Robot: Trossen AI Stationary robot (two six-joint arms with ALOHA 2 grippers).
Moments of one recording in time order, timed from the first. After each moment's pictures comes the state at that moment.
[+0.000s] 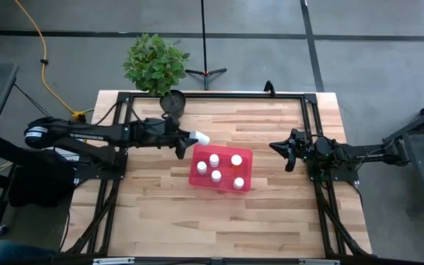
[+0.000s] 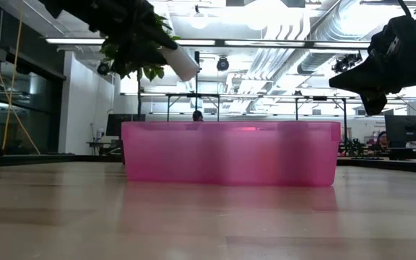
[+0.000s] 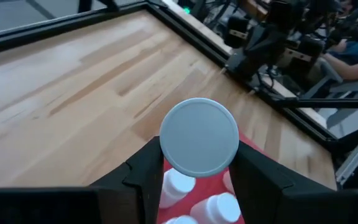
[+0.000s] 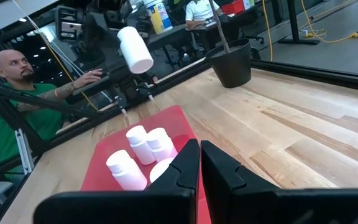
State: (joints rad) left arm 0.07 1.09 0.73 -0.05 -0.18 -0.58; right arm 0.03 0.16 0.01 0.05 0.30 0.44
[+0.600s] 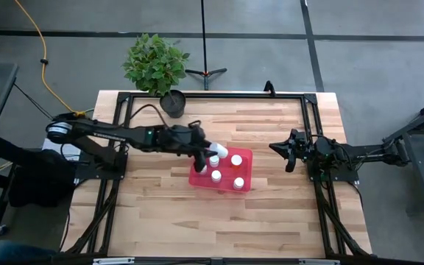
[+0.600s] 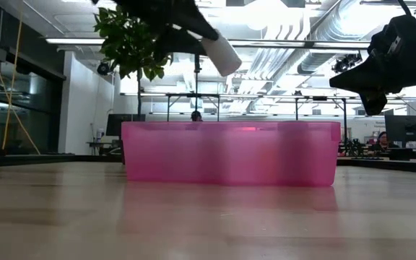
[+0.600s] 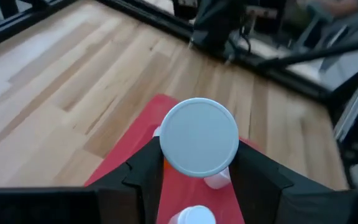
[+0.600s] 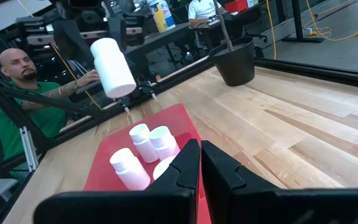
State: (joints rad) left arm -0.02 1.40 1.00 -0.07 -0.14 -0.42; right arm 0.03 0.16 0.01 0.05 0.28 0.44
